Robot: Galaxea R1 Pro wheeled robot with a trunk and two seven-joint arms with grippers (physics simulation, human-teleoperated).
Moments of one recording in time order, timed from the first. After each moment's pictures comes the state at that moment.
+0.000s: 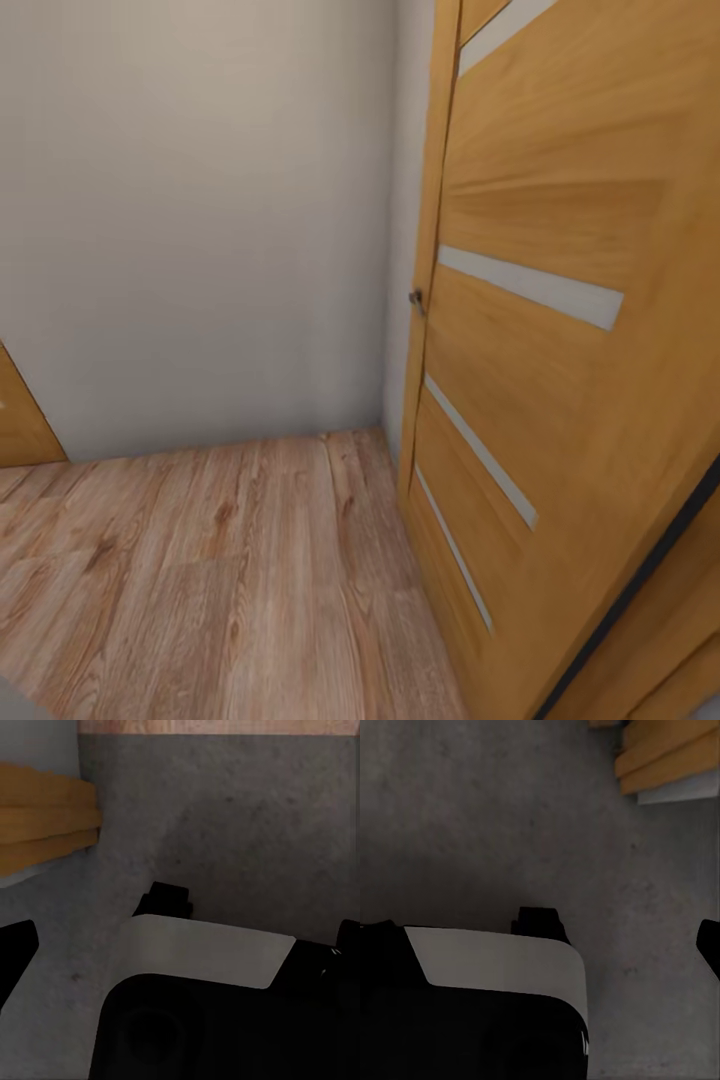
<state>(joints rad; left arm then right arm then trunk) -0.30 -0.02 0.00 0.00 0.20 0.04 0.12 -0.27 0.05 0.63 0.03 -0.53 -0.08 -0.12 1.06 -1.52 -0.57</state>
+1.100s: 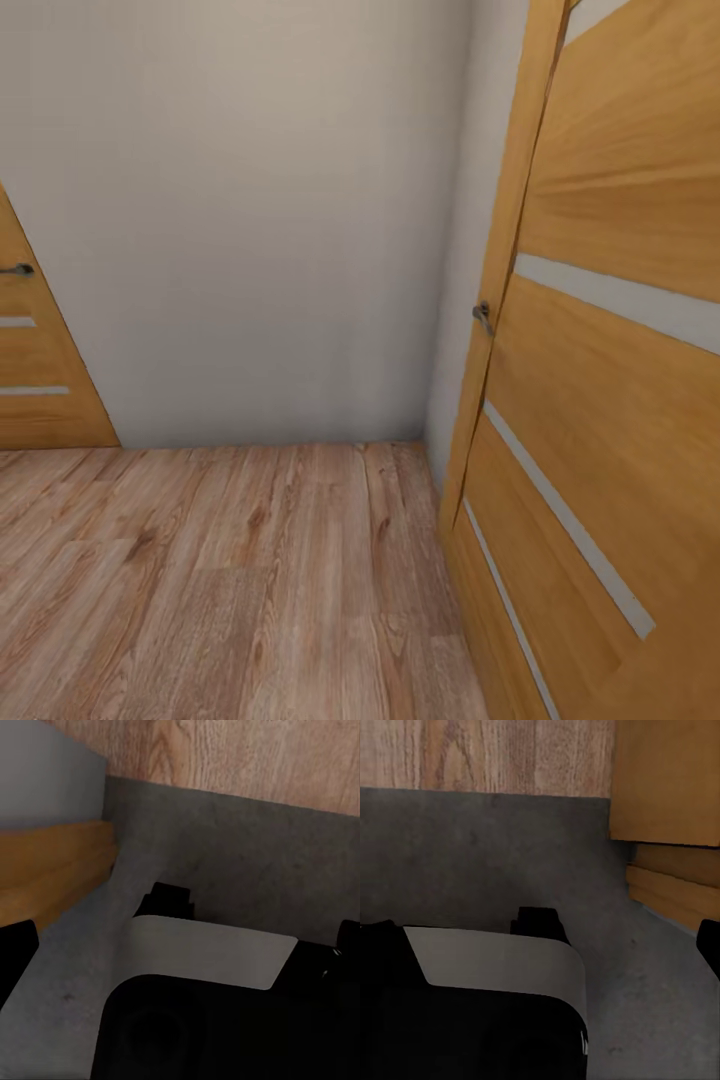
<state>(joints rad) -0.30 -0.02 0.00 0.00 0.20 0.04 0.12 -0.27 0.05 0.63 0.03 -0.53 -0.08 -0.12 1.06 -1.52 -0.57</state>
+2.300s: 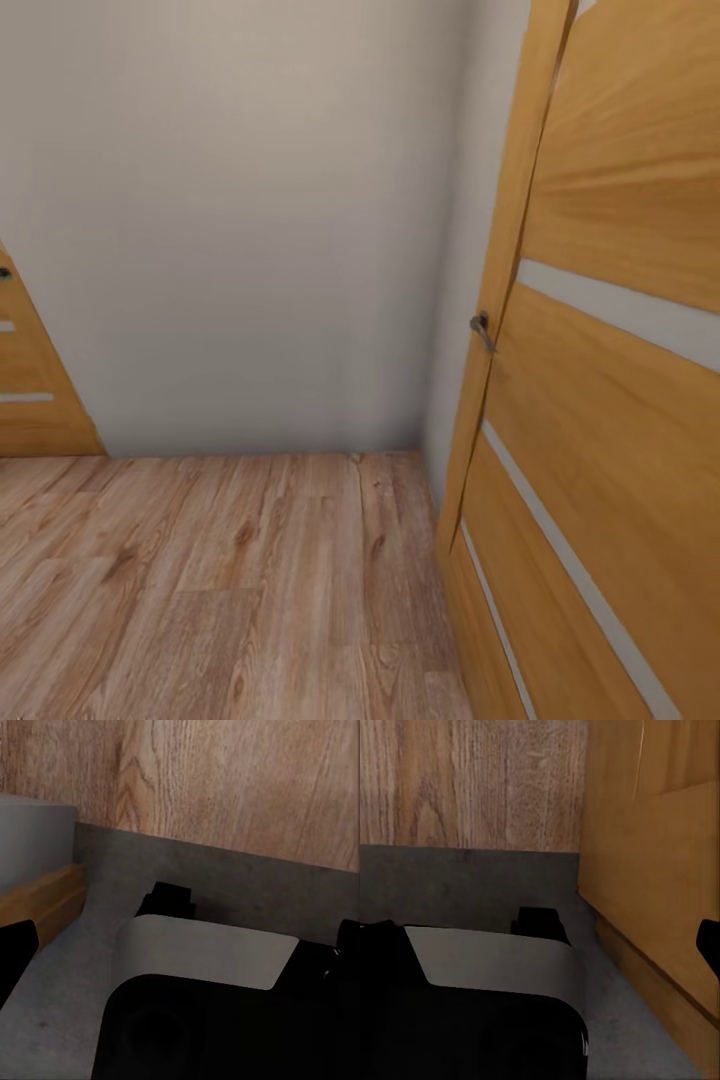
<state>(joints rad) -0.30 -0.02 0.00 0.00 0.20 0.04 0.12 -0.27 0.05 0.63 0.03 -0.53 -0.08 -0.12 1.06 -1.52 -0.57</state>
